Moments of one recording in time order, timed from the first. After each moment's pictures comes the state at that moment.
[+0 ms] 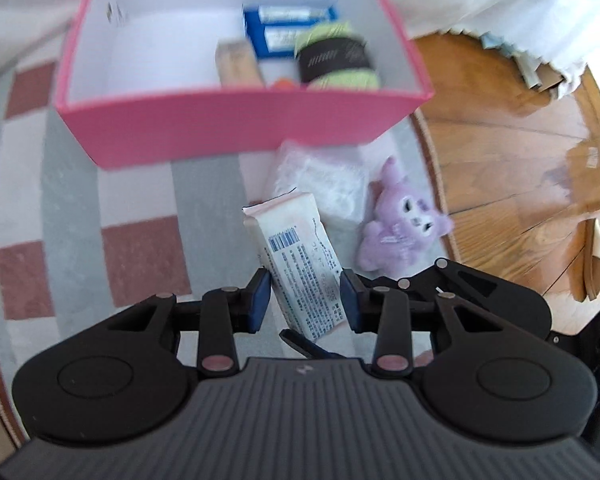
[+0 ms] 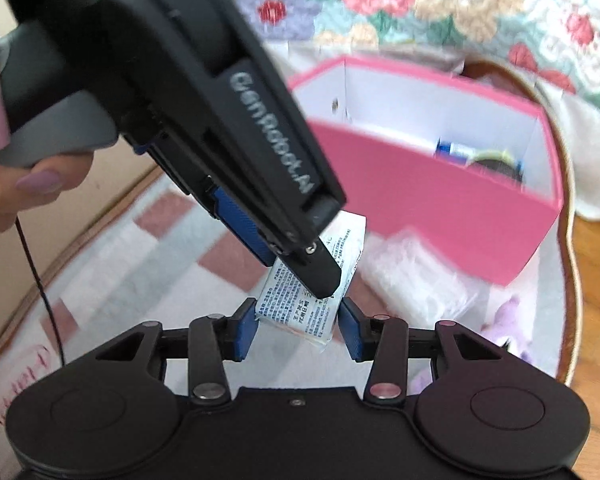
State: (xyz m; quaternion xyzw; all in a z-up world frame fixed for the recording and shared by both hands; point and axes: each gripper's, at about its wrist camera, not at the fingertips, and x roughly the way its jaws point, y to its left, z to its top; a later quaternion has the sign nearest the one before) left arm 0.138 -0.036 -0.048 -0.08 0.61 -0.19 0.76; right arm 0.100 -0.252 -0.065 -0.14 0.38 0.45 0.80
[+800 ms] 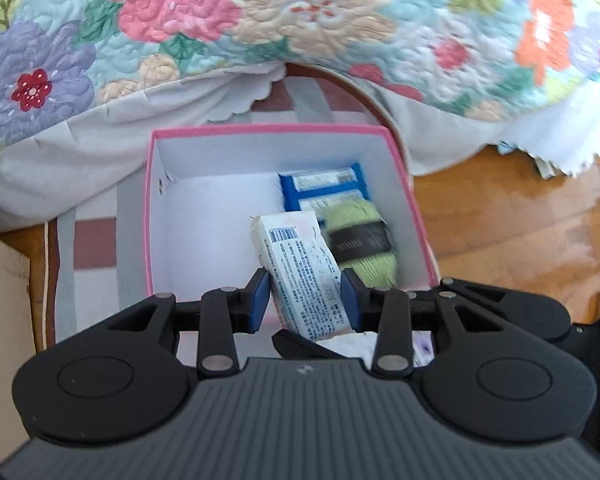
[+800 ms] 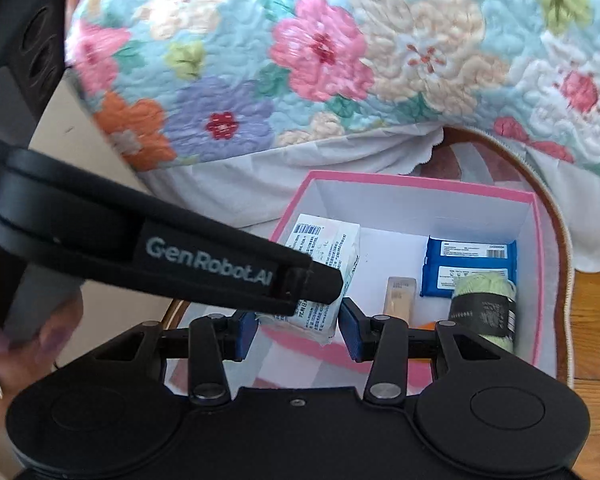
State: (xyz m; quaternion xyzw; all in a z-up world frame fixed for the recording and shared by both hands) left arm 0.253 -0.014 0.046 -0.06 0.54 -0.15 0.82; right arm 0.231 -0.173 0.018 -0.02 0.45 0.41 0.79
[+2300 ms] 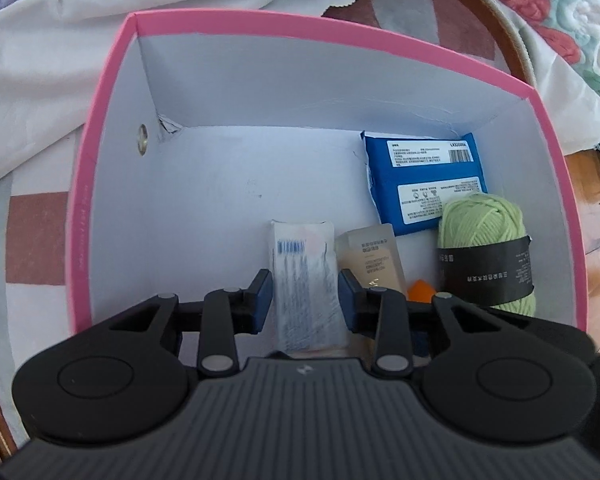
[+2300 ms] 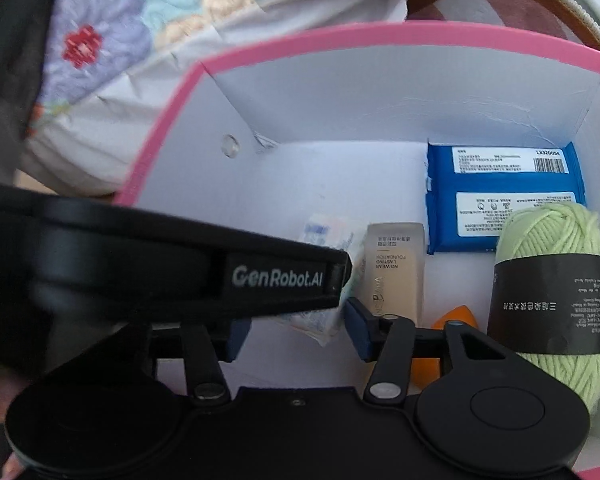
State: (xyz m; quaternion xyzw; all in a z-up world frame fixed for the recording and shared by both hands) left arm 0.328 -0.001 -0.117 -0.09 0.60 -0.11 0.79; right arm 0.300 -0.134 -0.112 0.00 0.55 0.37 0.75
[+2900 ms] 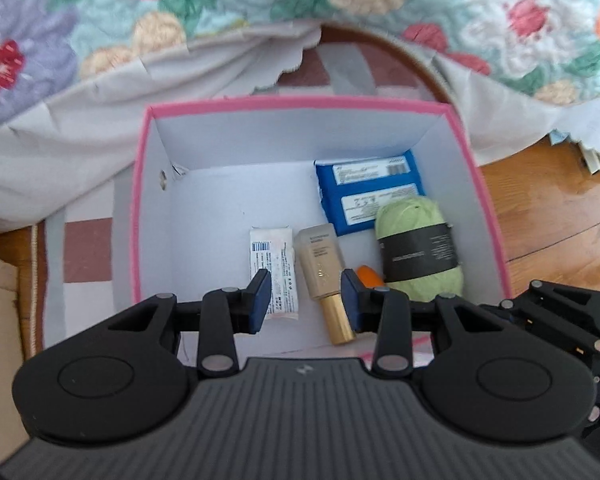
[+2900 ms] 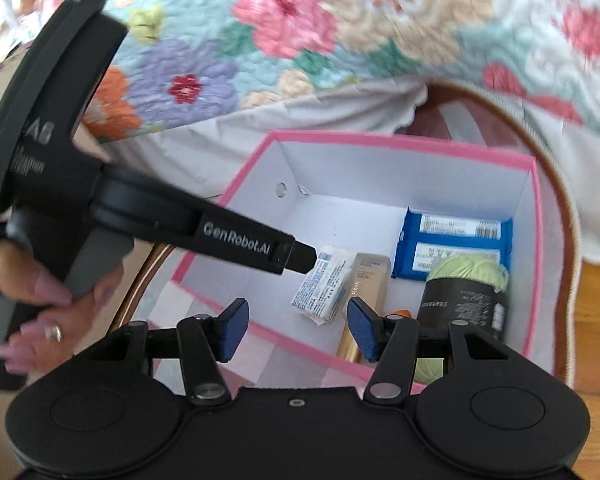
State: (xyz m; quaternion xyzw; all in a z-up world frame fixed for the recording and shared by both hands) left arm 0.277 -0.024 -0.015 -0.05 0.55 -0.10 0.83; right arm 0.252 -0.208 -0.011 -0.06 0.46 0.45 0.77
